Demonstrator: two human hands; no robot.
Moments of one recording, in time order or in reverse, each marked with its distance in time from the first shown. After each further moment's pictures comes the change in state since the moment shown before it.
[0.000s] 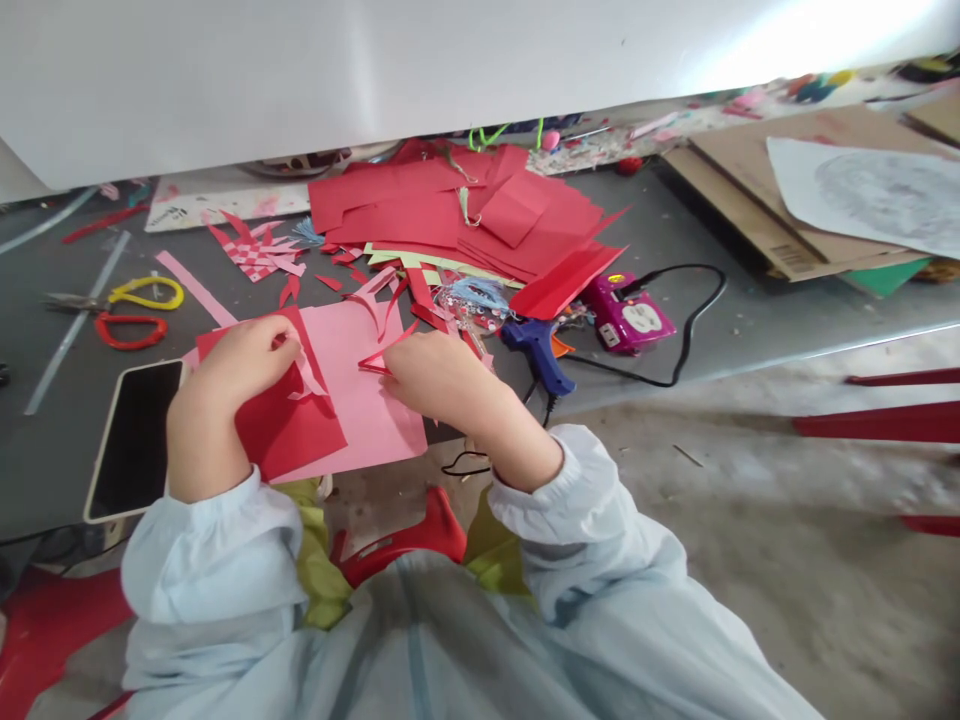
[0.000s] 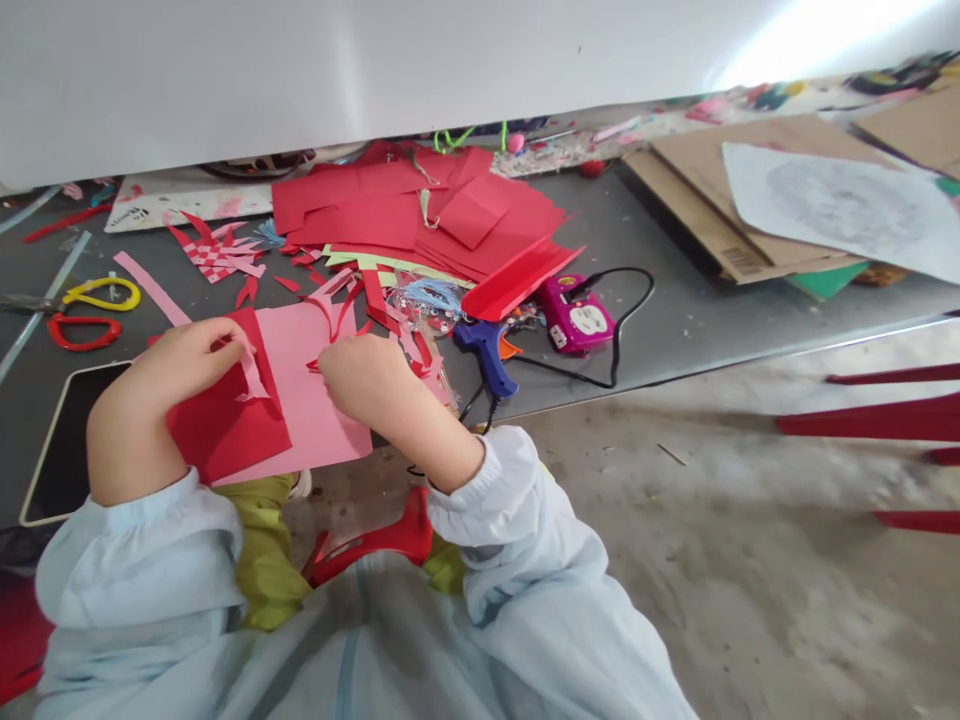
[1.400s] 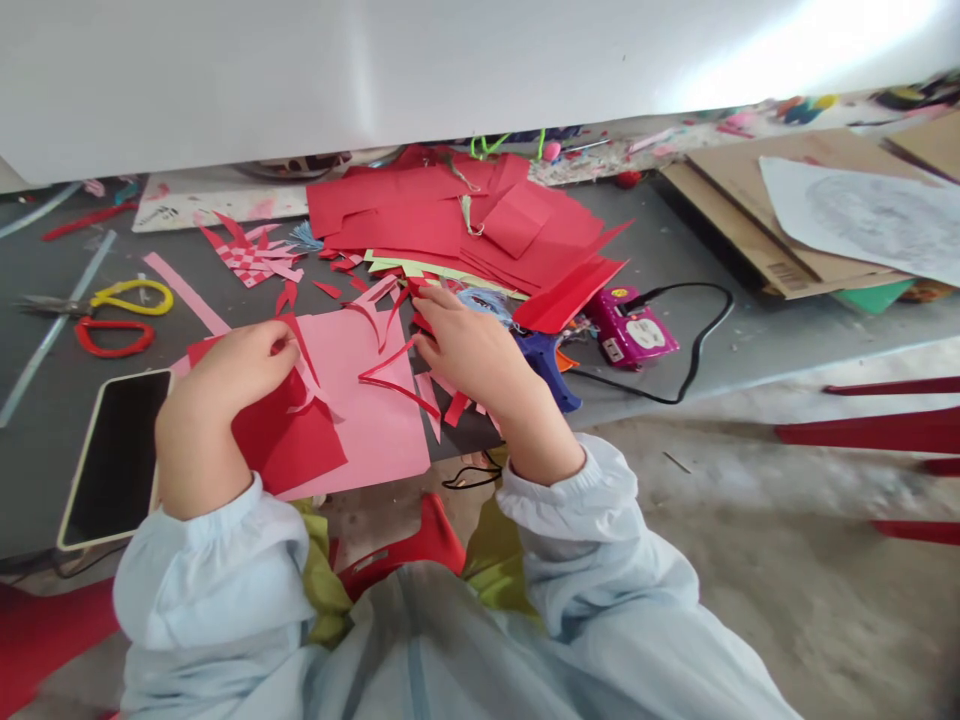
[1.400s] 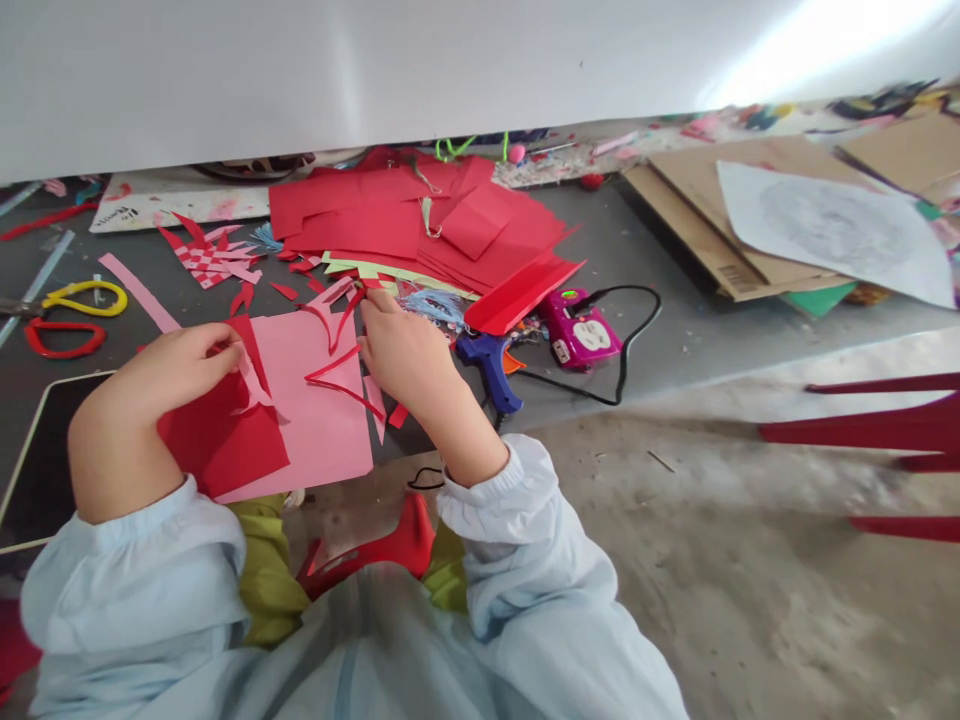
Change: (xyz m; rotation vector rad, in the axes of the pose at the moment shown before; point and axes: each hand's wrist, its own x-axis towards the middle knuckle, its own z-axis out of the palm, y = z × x) left_hand 0.016 -0.010 0.005 0.084 -0.030 -0.003; right_hand 0.005 0.032 -0.006 0.123 0.119 0.269
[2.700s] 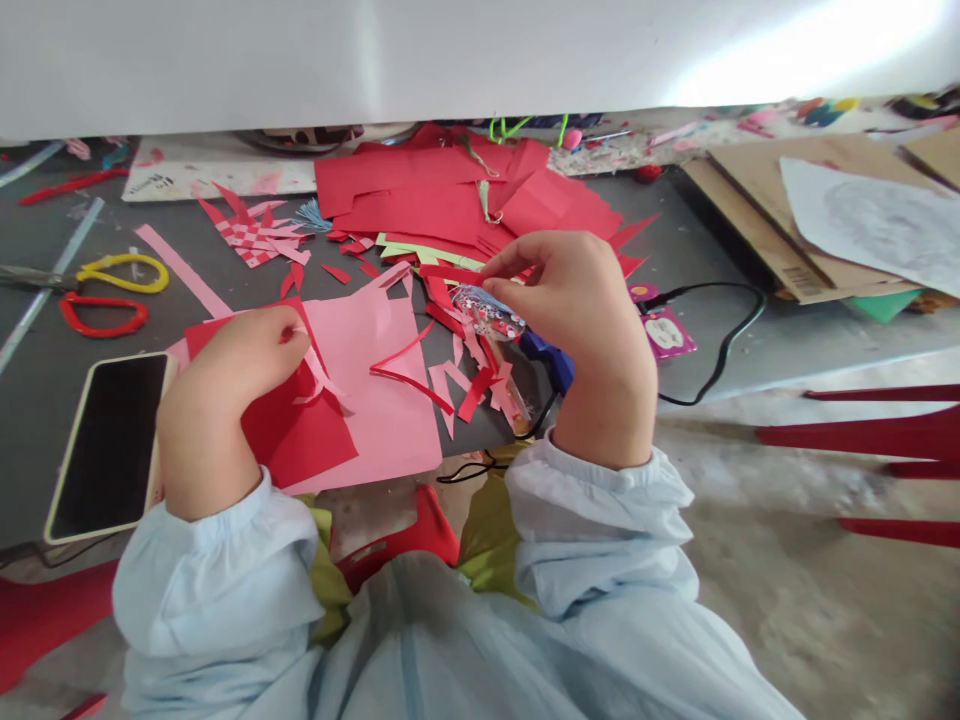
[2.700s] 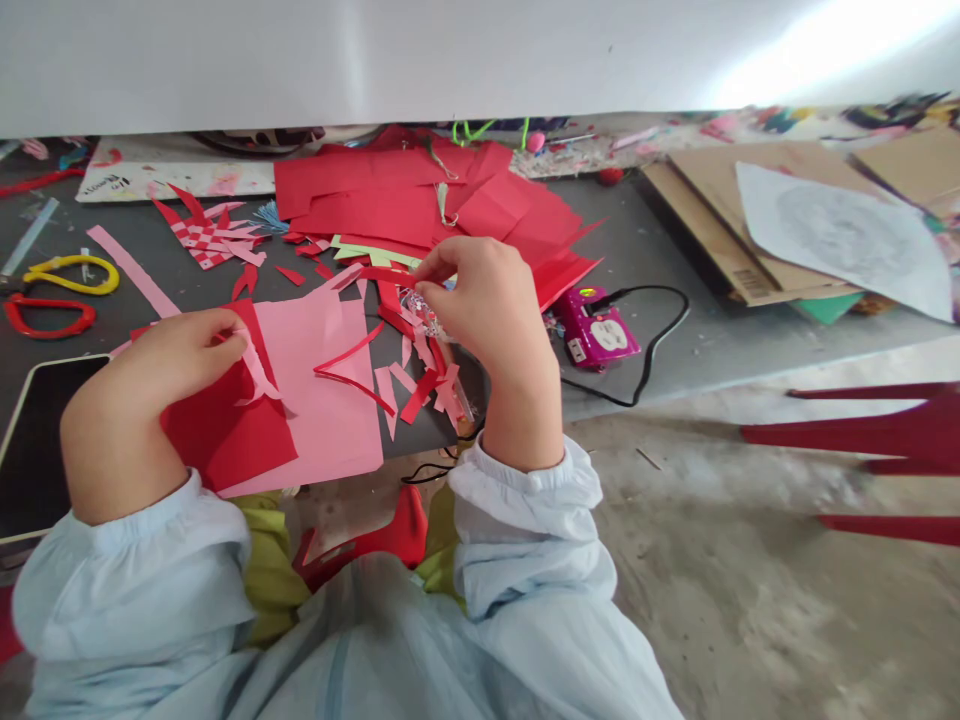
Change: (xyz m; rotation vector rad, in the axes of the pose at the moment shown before) left_hand -0.009 0.014 -0.003 -0.038 -0.039 -0.030; right_hand -0.002 0.030 -0.036 0.221 0.323 0.206
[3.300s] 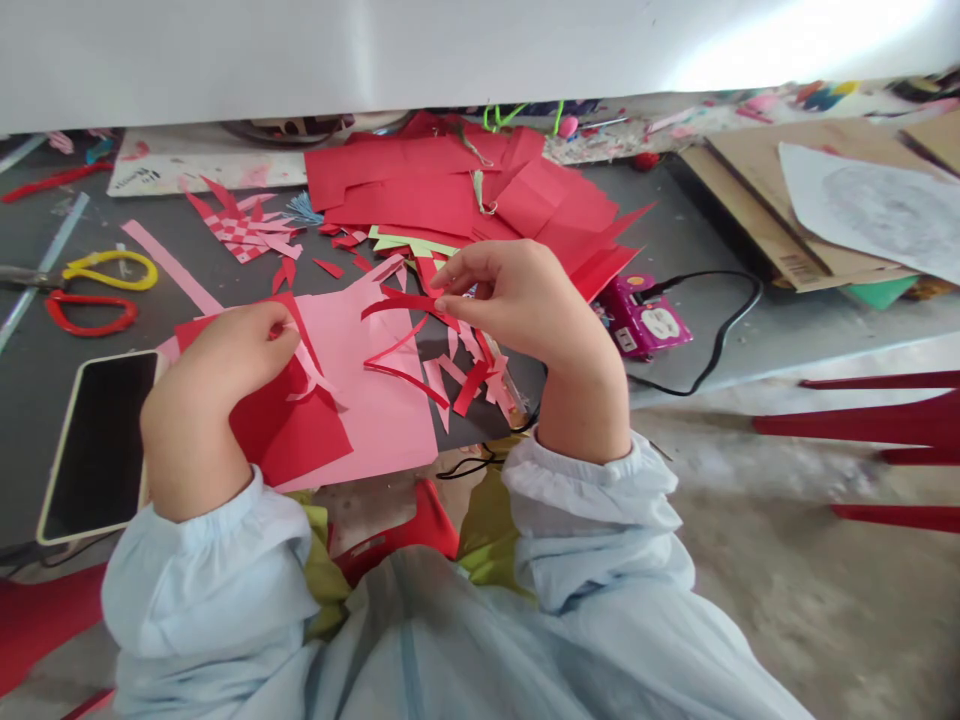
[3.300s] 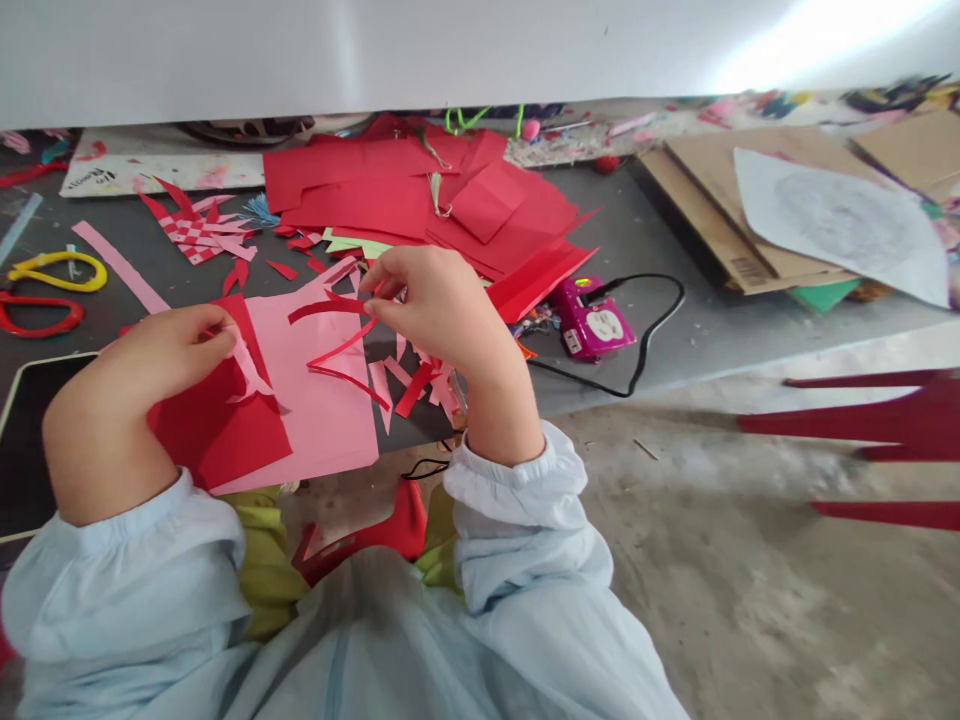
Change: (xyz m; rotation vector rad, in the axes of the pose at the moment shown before) left_hand -0.004 0.003 -0.003 0.006 -0.010 -0.022; right_hand -0.004 -0.009 0.010 0.194 -0.199 -0.187
